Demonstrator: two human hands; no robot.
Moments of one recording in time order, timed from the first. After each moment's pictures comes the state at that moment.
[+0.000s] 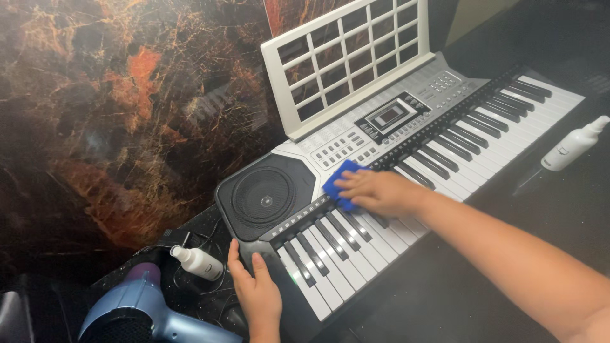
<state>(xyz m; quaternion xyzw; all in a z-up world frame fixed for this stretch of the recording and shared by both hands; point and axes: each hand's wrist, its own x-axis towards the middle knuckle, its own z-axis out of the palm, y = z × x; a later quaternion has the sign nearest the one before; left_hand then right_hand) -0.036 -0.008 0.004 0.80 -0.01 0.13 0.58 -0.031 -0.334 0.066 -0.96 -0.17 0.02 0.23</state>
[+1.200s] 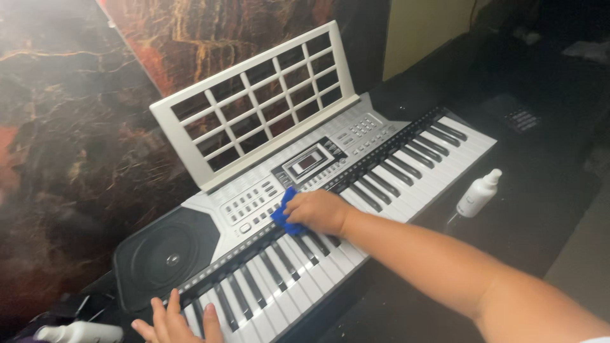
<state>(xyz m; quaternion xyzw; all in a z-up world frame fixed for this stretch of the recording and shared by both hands) -0.024 -0.092 -0.077 0.95 0.01 0.24 0.21 0.000 -0.480 0.039 -0.91 -0.32 -0.19 0.17</state>
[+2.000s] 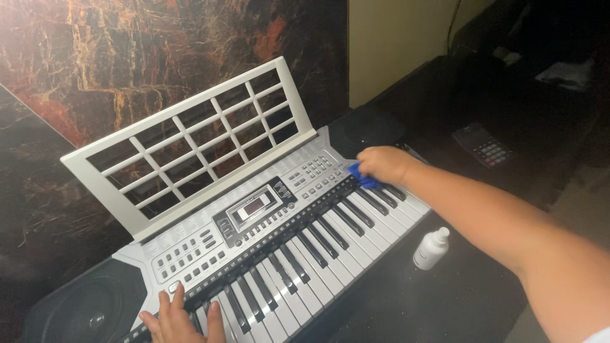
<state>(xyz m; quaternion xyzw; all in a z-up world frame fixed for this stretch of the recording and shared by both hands) -0.004 -0.278 -0.045 0.94 -0.07 0.25 0.21 0.013 -0.834 0.082 -0.97 -0.20 -0.11 0.01</state>
